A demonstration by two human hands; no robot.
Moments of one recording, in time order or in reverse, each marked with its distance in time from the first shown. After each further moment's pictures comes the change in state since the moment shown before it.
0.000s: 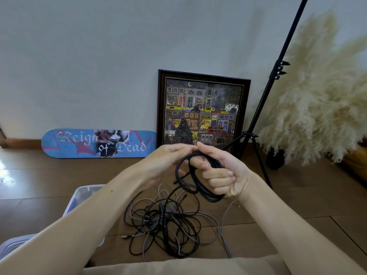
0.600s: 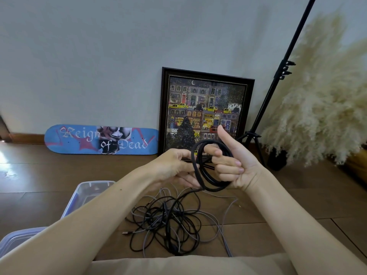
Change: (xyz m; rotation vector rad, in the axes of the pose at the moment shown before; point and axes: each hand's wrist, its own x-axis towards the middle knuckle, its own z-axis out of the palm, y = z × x) left_hand -0.008 -0.005 0.007 0.071 -0.057 -0.115; right_hand -0.011 -0.010 -0.005 -0.051 0.104 -0.179
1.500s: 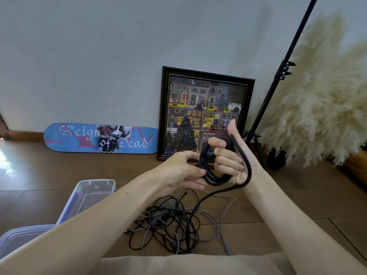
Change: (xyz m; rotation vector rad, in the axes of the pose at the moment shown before) left_hand 0.004 -0.003 0.018 -0.194 0.001 -0.033; right_hand 0.008 0.006 0.003 0.119 -0.161 -0.171
